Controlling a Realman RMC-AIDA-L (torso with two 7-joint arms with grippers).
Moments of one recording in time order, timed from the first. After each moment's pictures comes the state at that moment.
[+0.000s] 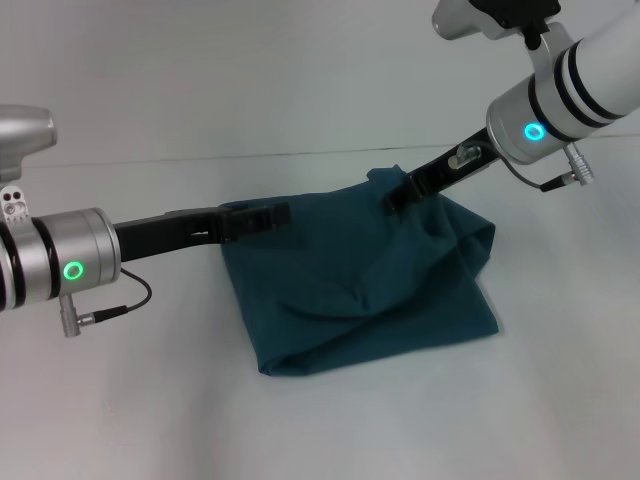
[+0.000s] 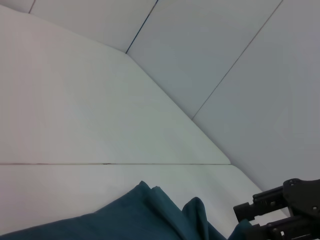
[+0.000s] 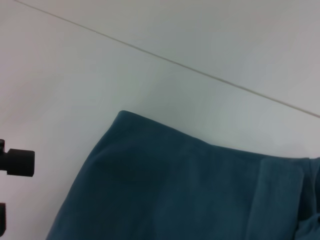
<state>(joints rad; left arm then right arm) -0.61 -2.16 -2.23 -0.79 -1.25 1.17 -2.04 1.01 2.06 -0.92 -0.82 -2.70 -1.25 2.54</state>
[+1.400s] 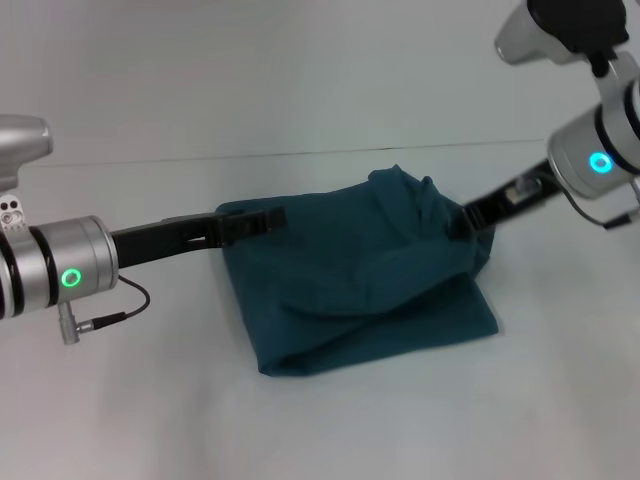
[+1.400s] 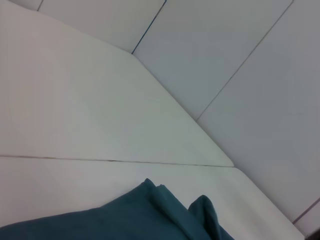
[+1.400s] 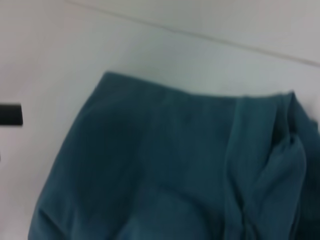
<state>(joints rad) -0.61 -2.16 -2.26 -0.77 -1.25 1.17 -2.03 0.84 2.09 -0.94 -1.07 -2.71 -1.46 2.62</state>
